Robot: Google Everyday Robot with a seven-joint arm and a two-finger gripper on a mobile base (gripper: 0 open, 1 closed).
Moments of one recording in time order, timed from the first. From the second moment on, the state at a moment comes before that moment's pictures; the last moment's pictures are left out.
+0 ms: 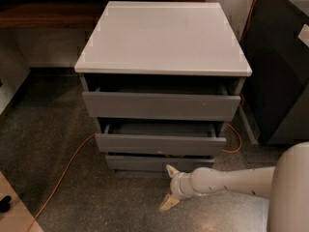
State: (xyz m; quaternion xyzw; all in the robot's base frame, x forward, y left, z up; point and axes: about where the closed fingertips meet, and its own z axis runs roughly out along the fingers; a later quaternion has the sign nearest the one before) arm 0.519 -0.065 0.355 -0.61 0.72 0.11 0.30
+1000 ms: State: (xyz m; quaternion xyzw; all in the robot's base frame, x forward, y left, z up) arm 0.592 -0.131 0.273 -0.61 0.71 0.08 0.33
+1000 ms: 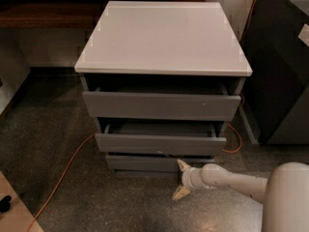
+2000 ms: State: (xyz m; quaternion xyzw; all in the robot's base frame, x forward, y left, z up) arm 0.673 -0.165 0.226 -0.61 0.71 0.07 0.36
